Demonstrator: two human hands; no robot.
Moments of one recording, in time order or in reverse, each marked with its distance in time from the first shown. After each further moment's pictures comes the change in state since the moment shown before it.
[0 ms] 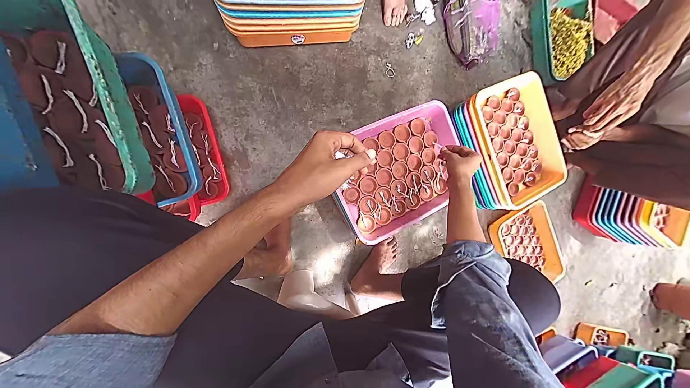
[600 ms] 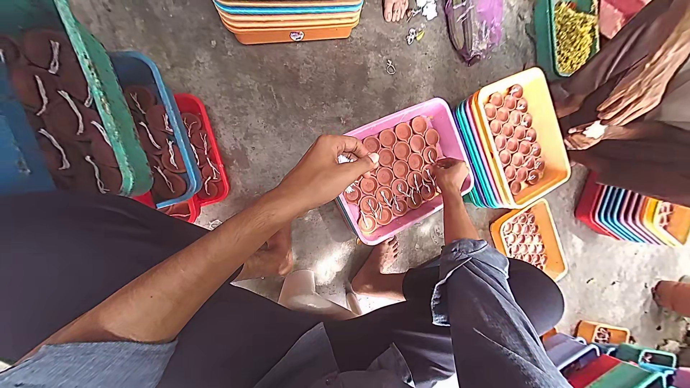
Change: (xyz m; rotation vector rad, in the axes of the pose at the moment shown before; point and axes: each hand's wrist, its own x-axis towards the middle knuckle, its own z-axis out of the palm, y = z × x) left_hand 0.000 -0.001 0.003 0.042 -0.014 -0.026; right_hand -0.003 0.041 0.004 -0.601 -0.091 -0.100
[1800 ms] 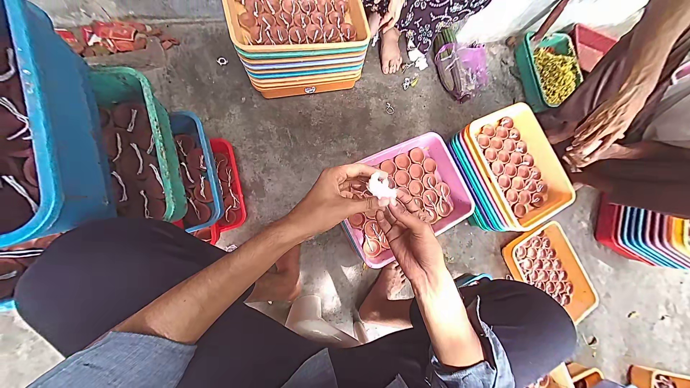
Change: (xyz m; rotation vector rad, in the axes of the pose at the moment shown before) left_hand -0.007 0.009 0.008 -0.323 -0.060 0.199; right_hand -0.225 -0.173 -0.095 1.875 -0.572 0.239
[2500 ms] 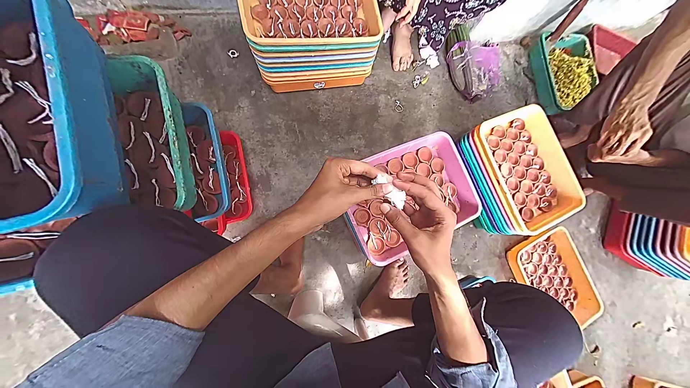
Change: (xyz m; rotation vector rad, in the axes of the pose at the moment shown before) left_hand 0.001 0.001 -0.006 0.053 0.086 -0.009; right_hand 0.012 -0.007 -0.007 -0.894 -0.390 -0.665
